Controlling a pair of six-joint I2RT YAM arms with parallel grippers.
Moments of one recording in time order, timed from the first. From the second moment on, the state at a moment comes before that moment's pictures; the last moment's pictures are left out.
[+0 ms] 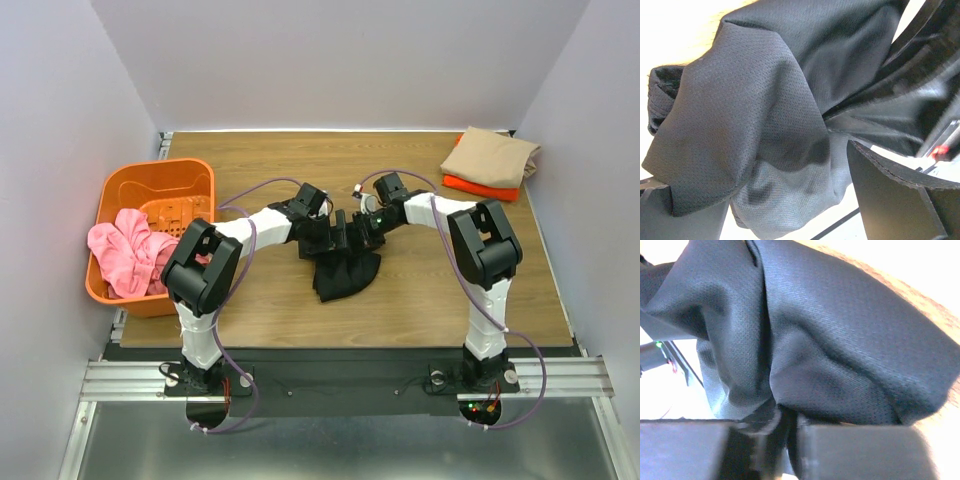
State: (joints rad) left arm -0.62 1.86 1.19 -0.32 0.27 -0.69; right arm 0.41 2.06 1.33 -0.44 -0.67 0.18
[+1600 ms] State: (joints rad) left arm -0.52 1.55 0.91 -0.39 0.23 -0.67; right arm -0.10 2.31 2.43 -0.81 -0.18 0.27
